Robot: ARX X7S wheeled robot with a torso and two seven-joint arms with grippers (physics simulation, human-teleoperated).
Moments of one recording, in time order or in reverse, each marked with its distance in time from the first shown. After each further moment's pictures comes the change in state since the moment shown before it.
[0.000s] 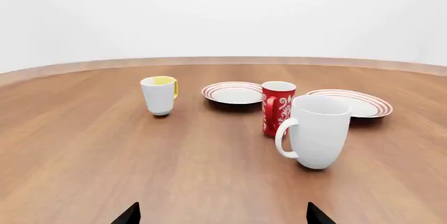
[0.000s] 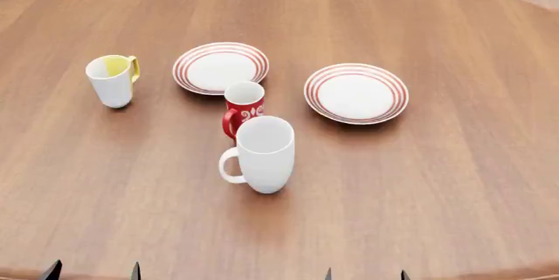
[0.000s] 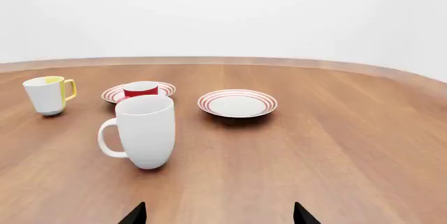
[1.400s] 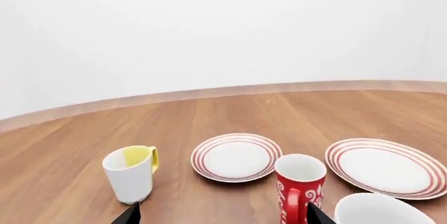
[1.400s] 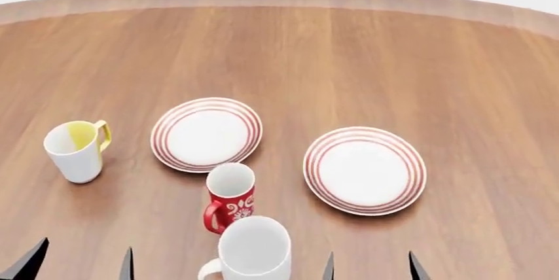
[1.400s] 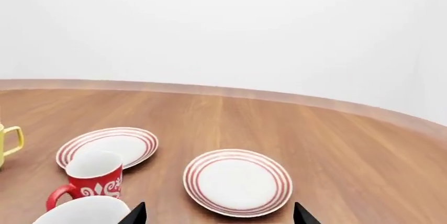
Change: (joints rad) left arm 0.033 -0.147 0.118 0.264 -0.070 -0.156 -0.093; right arm -0.025 0.135 -0.119 -0.213 0.061 0.114 0.125
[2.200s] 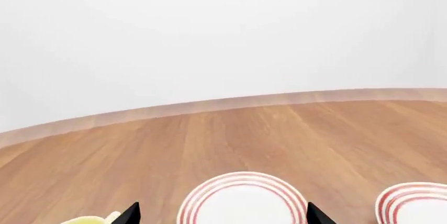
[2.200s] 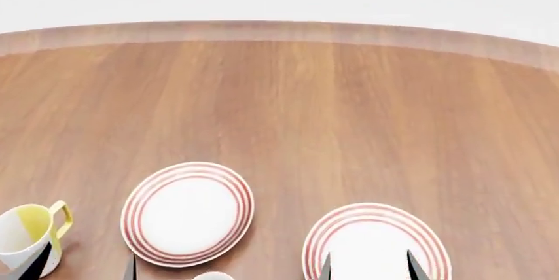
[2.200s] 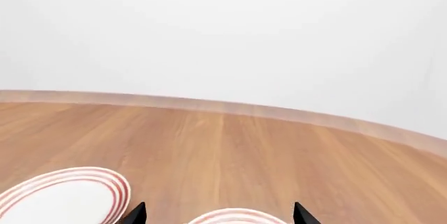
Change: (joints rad) left arm 0.022 -0.032 0.036 0.024 -0.011 0.008 -0.027; right arm -0.006 0.031 -0.035 -0.031 0.014 0.010 0.034
